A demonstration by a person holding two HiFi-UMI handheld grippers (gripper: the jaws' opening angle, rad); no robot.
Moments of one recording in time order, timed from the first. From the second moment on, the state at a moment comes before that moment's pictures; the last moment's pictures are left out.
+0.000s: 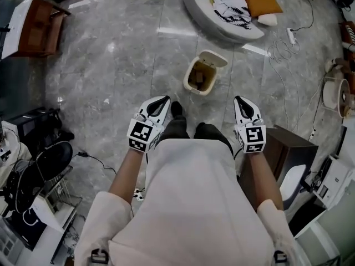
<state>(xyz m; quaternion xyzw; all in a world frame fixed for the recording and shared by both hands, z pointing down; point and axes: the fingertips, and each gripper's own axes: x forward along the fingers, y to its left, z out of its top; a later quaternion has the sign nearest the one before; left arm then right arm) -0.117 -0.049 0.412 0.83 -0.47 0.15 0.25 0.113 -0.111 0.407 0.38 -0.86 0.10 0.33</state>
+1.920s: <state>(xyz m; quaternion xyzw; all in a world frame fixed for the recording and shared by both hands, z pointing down) -0.029 -0.096 0.528 0.69 -0.61 0.13 0.37 0.131 -0.265 0.627 0.13 -0.87 0.14 0.45</state>
